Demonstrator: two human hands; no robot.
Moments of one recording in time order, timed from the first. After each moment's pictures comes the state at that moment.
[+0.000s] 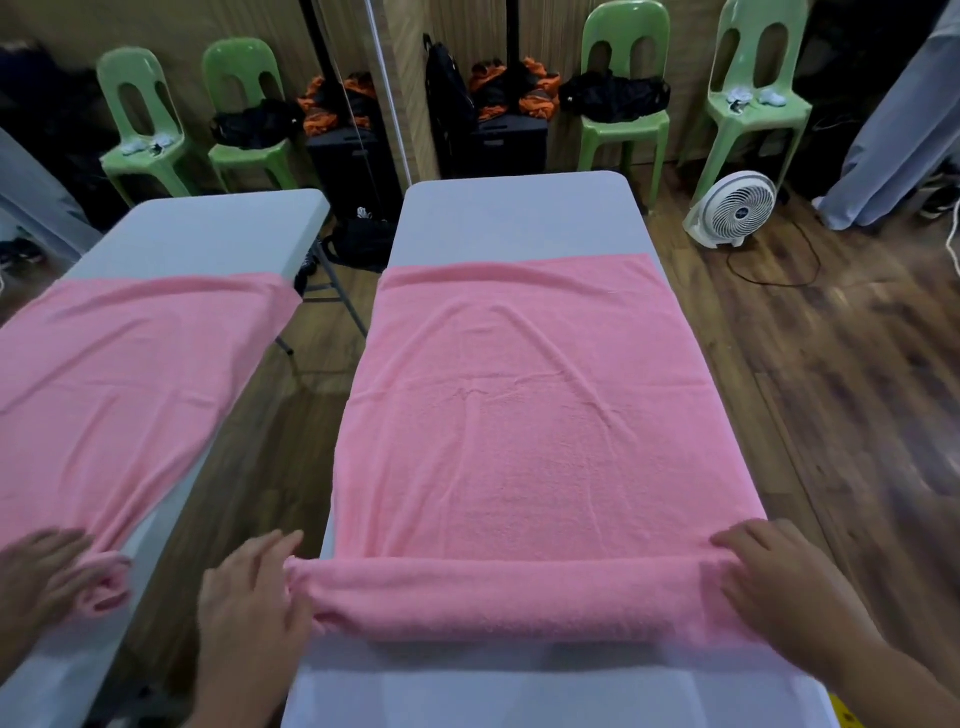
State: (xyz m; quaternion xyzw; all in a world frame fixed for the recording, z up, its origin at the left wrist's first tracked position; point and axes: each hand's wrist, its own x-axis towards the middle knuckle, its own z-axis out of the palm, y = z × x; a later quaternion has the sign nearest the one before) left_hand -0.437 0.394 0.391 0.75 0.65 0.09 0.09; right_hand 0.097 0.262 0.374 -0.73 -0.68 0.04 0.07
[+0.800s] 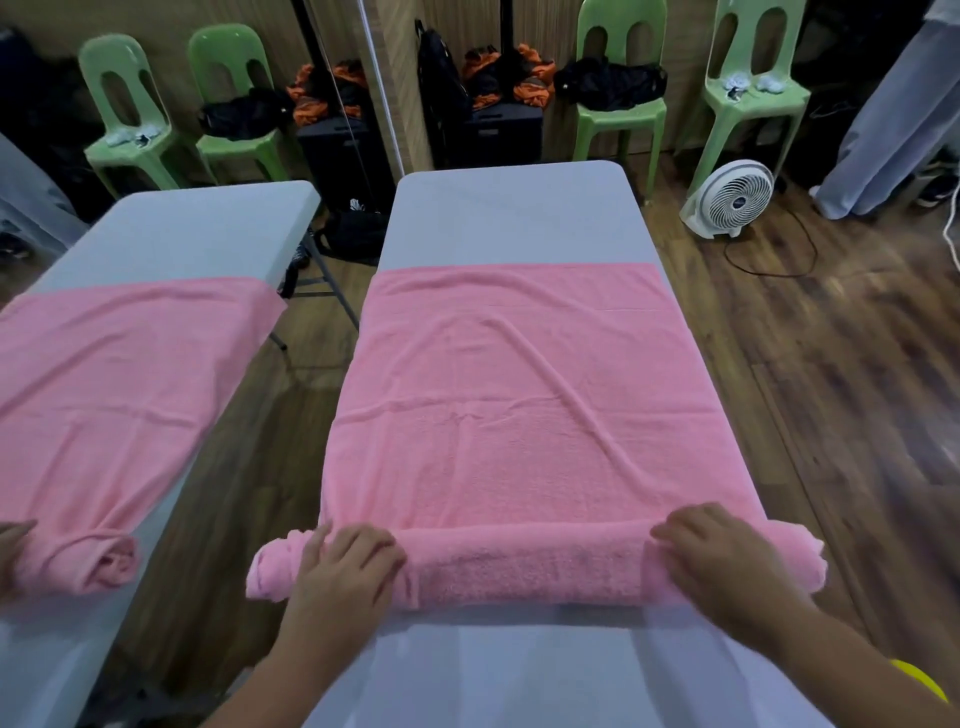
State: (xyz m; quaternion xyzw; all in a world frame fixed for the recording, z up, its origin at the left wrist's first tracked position) left_hand -0.371 0.411 0.366 0.89 0.46 0.03 0.02; right_hand 0.065 0.295 0.364 -0.67 -0.73 0.06 0.06
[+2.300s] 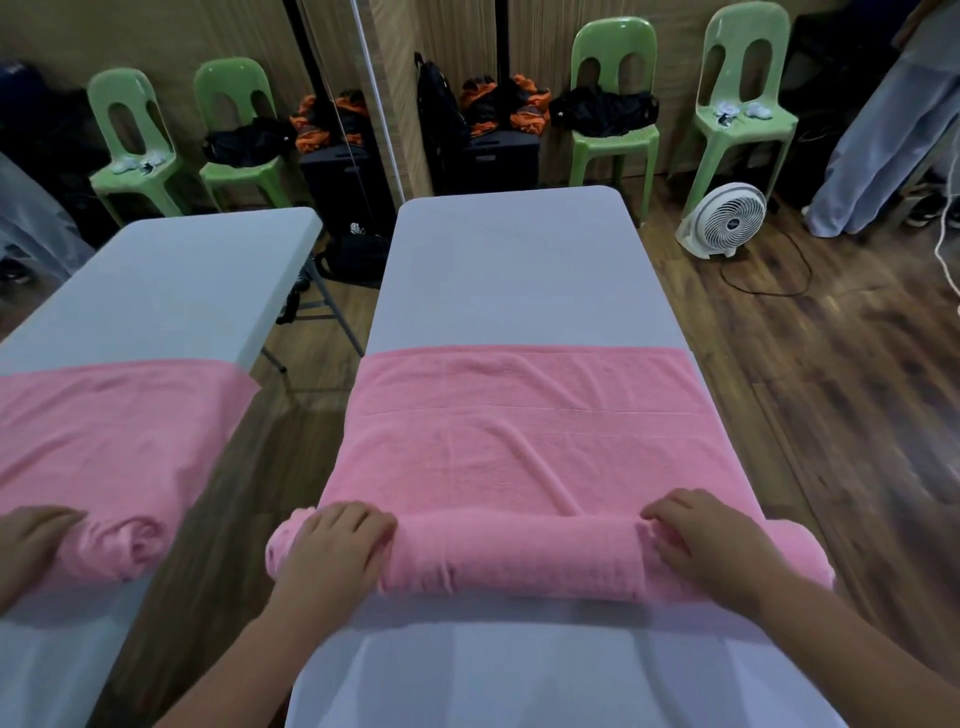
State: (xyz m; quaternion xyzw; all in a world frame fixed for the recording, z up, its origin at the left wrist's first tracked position) left_hand -0.368 0.483 0.383 0.89 0.45 0.01 0.05; right_hand 0.068 0.353 0.383 -0.71 -0.69 0.13 0.06
